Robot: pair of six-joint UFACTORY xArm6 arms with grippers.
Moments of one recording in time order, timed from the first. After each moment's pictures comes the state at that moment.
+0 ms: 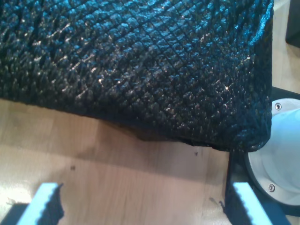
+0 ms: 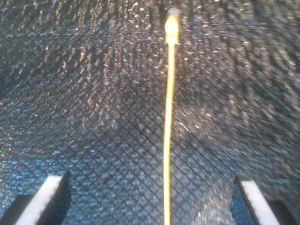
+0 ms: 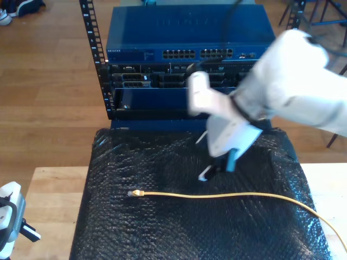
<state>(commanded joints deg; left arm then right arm) 37.4 -25.5 -30.3 -17.8 81.7 -241.0 26.1 -7.4 -54.2 23.7 57.2 -77.6</state>
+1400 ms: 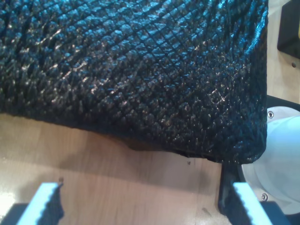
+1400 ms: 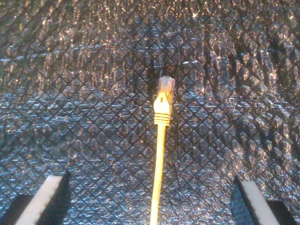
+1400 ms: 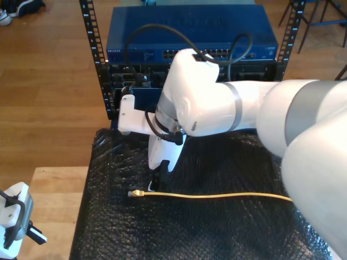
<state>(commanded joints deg) 35.6 -23.9 -30.1 -17.8 81.6 -243.0 37.5 8.2 -65.7 16.6 51.8 -64.2</state>
